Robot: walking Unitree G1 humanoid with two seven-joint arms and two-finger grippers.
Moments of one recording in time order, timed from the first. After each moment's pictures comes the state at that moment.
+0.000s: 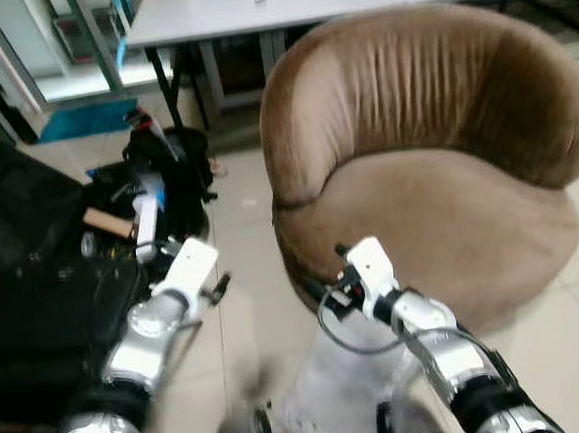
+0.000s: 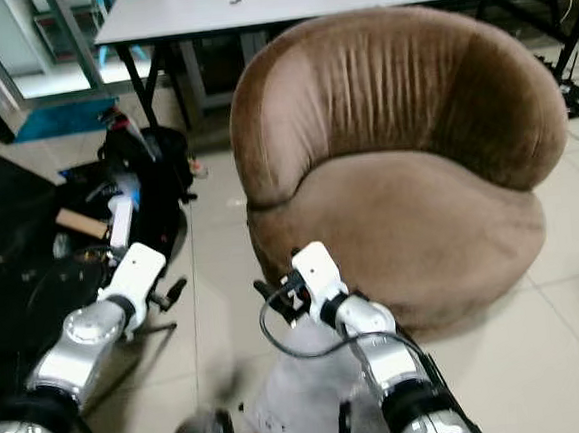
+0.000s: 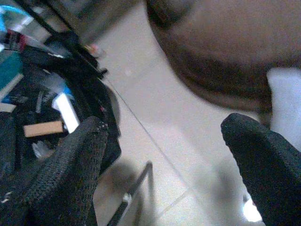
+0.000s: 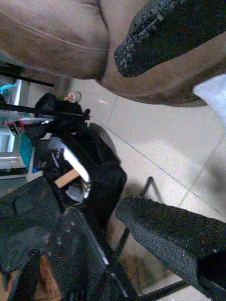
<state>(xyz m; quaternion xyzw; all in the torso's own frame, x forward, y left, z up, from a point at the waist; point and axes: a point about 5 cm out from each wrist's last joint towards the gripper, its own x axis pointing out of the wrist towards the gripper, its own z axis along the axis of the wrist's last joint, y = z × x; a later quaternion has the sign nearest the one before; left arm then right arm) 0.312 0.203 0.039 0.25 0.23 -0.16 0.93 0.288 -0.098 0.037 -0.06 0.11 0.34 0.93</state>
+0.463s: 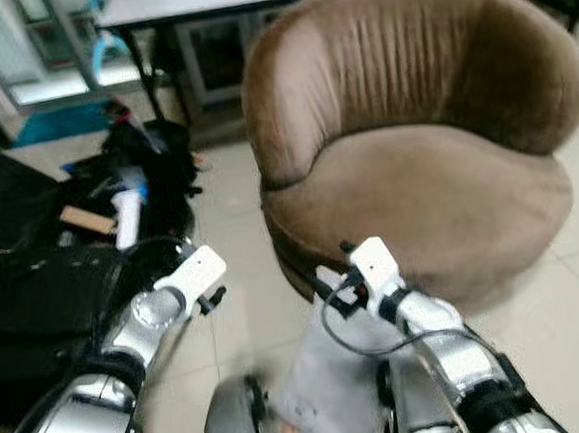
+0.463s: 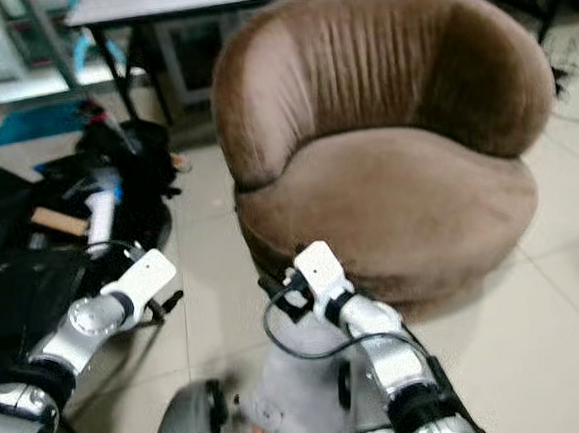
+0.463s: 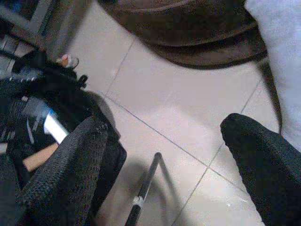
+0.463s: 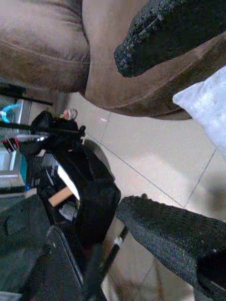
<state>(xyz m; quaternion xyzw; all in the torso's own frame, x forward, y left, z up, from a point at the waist) 0.322 0.205 0.036 0.37 0.24 -0.23 0.87 0.290 -0.101 0.046 -0.08 0.09 0.33 0.94</state>
